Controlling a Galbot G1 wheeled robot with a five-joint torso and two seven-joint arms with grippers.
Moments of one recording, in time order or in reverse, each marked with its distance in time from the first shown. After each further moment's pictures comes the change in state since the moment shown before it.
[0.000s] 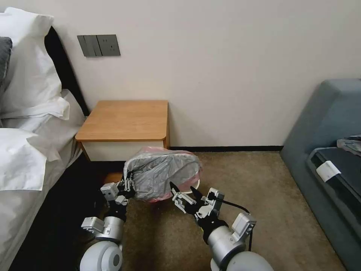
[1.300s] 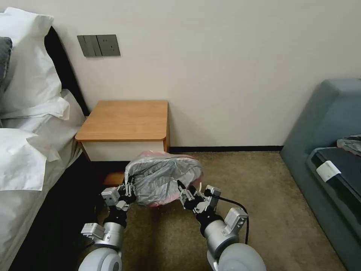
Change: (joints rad) left arm 0.045 0.002 0.004 -0.018 0.041 0.002 0.001; right arm 0.049 0.025 0.002 -0.083 -0.084 0.010 -0.023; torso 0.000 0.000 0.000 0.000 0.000
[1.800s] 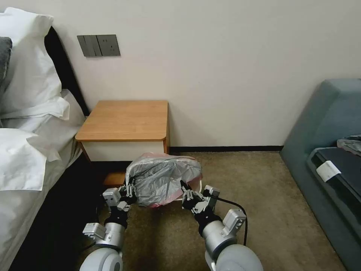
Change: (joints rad) left arm 0.001 -0.006 0.002 0.000 0.026 -0.002 -0.002; right arm -0.019 0.022 -0.051 0.035 -0.103 -0.036 0.070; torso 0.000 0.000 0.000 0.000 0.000
